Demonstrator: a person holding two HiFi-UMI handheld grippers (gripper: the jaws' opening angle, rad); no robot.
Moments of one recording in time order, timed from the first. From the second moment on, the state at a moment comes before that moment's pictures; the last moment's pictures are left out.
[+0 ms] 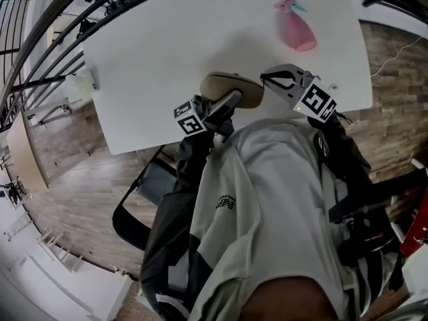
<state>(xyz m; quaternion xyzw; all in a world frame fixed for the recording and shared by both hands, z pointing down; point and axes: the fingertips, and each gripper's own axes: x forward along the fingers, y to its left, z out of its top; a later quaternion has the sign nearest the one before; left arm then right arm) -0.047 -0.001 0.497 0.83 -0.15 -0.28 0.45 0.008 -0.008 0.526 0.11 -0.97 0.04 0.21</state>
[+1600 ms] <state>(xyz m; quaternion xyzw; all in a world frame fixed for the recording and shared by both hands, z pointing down) 0.051 0.082 0.586 0.85 0.06 0.04 0.53 -0.055 -0.009 0.567 0.01 -0.94 -0.06 0.34</state>
